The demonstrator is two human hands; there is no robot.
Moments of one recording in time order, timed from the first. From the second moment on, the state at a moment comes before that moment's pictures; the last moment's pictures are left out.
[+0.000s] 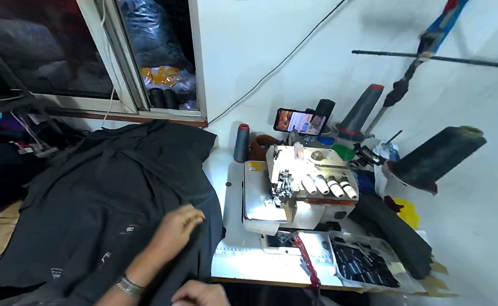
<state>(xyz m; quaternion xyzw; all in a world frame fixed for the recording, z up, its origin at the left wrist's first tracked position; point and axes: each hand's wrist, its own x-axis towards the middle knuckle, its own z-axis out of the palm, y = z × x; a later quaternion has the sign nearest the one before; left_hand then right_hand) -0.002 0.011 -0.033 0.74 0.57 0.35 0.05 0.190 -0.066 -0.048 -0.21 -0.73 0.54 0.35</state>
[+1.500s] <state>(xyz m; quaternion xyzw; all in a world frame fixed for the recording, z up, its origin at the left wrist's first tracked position) -0.023 0.000 -0.069 0.70 0.43 0.47 0.32 0.187 0.043 -0.057 -0.24 -0.17 0.89 0.36</state>
